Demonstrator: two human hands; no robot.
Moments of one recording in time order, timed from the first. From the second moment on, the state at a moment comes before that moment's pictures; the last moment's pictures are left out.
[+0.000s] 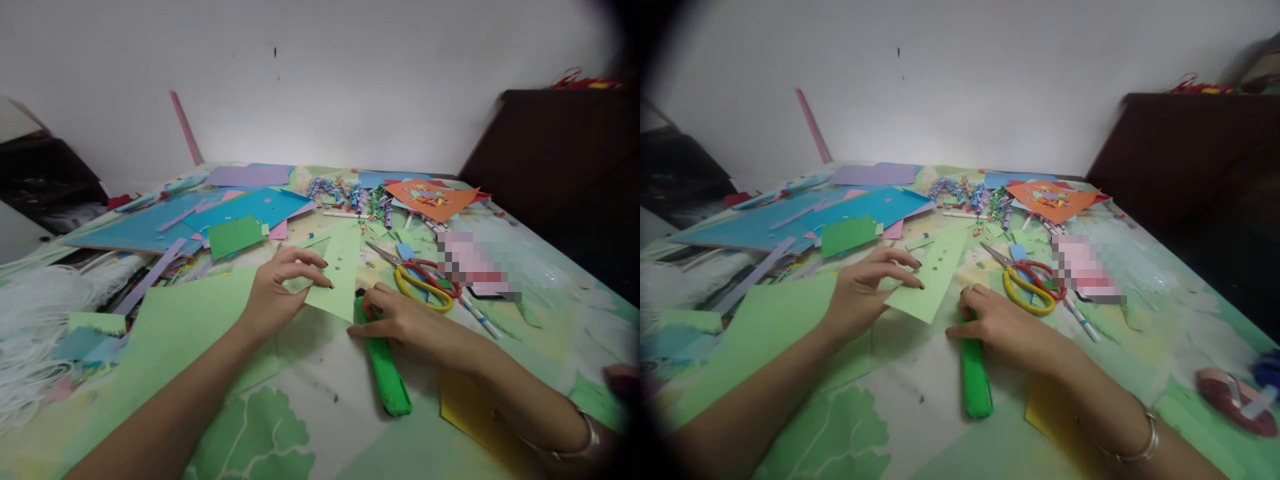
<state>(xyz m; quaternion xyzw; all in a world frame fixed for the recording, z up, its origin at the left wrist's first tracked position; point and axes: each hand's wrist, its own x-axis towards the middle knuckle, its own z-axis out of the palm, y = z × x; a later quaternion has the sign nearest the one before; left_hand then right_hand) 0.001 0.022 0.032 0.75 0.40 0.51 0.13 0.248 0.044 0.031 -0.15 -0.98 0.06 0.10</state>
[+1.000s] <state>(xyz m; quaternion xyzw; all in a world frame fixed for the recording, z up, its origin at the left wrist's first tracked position) 0.027 0.009 0.012 0.91 0.39 0.06 0.10 0.254 0.061 0.022 -0.29 -0.40 0.78 0.37</state>
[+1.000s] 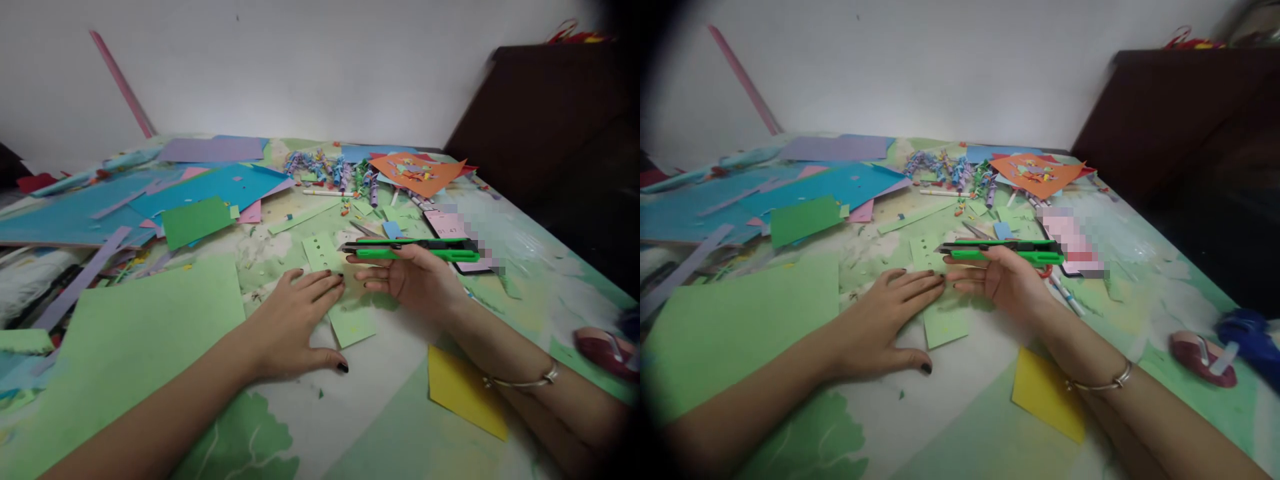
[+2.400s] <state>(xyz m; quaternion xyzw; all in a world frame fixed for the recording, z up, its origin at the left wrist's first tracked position) 0.030 0.020 0.000 0.93 0.34 0.08 0.11 0.257 0.052 0.015 -0.33 -0.68 0.59 0.28</state>
